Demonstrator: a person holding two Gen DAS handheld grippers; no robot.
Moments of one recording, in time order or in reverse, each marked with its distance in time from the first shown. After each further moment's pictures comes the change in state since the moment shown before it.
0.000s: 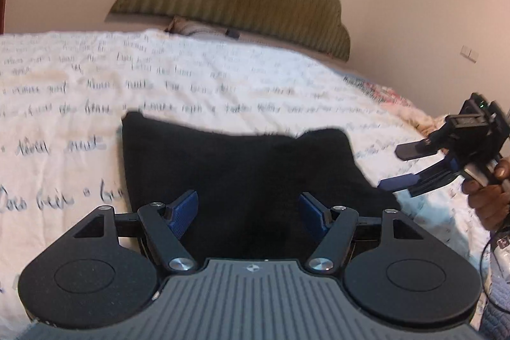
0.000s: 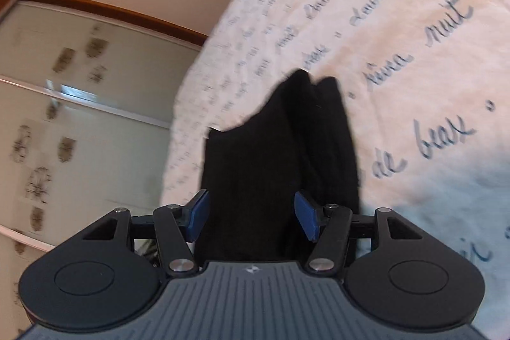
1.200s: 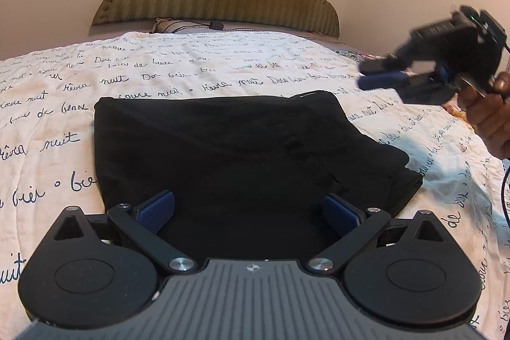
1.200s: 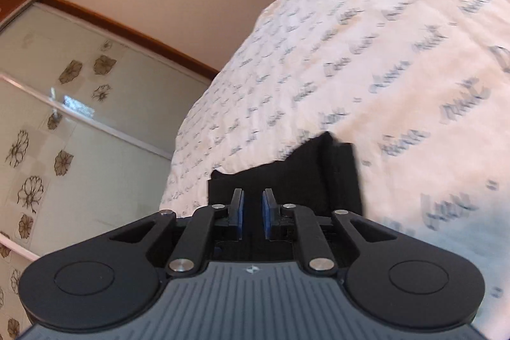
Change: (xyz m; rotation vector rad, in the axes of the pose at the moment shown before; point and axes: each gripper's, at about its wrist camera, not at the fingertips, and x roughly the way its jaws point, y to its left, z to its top) left arm 0.011 -0.025 -0.026 0.148 0.017 0.027; right arm -0.010 0.030 0.015 -0.121 -0.145 -0.004
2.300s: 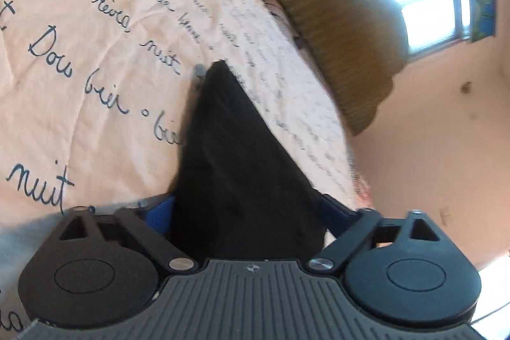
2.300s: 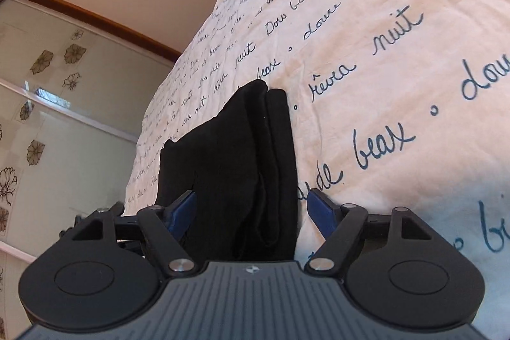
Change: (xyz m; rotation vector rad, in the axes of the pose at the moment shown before) left arm -0.015 0.115 0.003 -0.884 0.053 -0.130; right arm 0.001 -0.054 -0.036 0.047 0.049 -0.101
